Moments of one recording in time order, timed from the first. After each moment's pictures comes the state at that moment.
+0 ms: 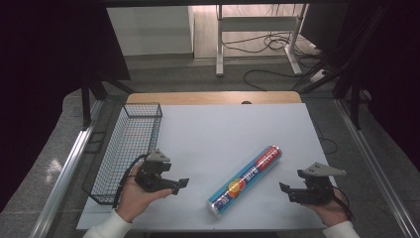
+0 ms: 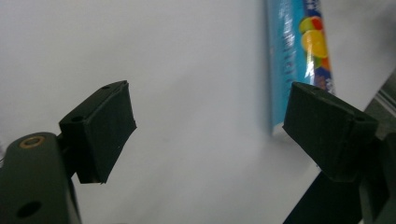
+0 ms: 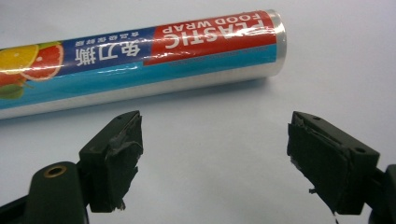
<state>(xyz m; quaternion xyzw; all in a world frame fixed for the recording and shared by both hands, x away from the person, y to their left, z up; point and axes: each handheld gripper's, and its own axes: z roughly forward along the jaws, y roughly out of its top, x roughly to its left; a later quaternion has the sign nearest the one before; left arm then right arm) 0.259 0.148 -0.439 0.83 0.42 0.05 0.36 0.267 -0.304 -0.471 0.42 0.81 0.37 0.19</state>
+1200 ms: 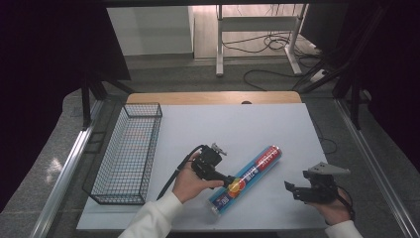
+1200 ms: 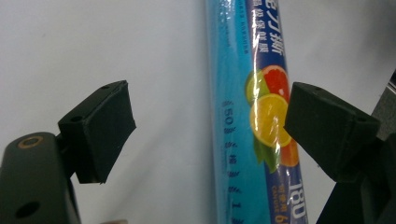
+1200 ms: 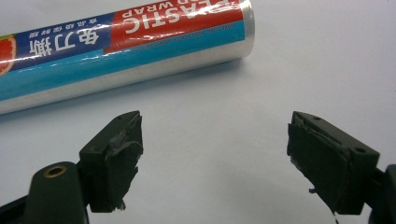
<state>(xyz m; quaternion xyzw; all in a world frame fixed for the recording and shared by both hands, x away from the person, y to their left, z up) 0.311 0.023 -0.455 0.88 0.37 0.00 0.30 0.274 -0.319 -0.479 0.45 0.80 0.35 0.18</state>
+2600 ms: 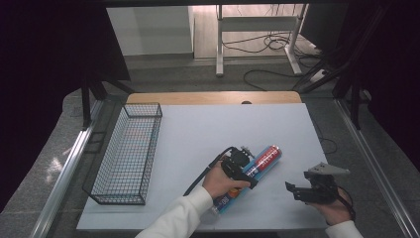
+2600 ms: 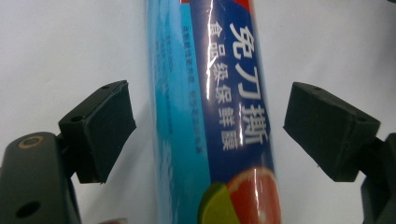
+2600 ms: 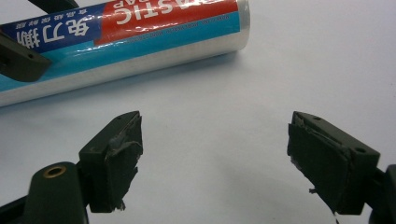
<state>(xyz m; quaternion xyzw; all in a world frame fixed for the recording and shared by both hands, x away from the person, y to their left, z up) 0.336 -0.057 -0.486 0.90 0.35 -0.02 0.27 0.274 -0.322 -0.482 0.46 0.80 0.35 0.18</state>
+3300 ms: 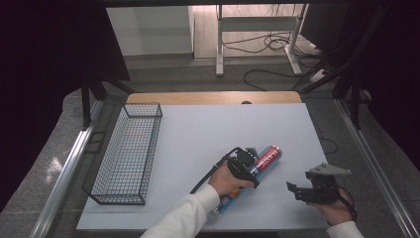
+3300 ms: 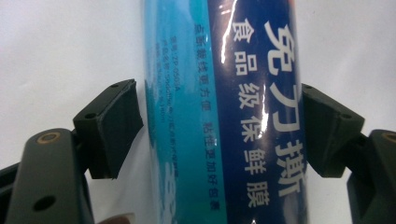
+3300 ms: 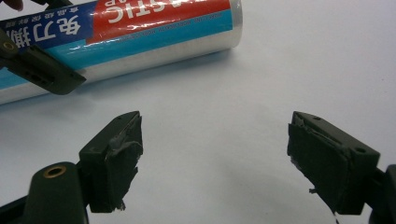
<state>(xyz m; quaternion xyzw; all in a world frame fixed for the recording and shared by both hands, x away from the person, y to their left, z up) 0.348 -0.075 -0.500 0.91 0.35 -0.03 0.21 0.274 -0.325 -0.483 0.46 0.80 0.34 0.19</state>
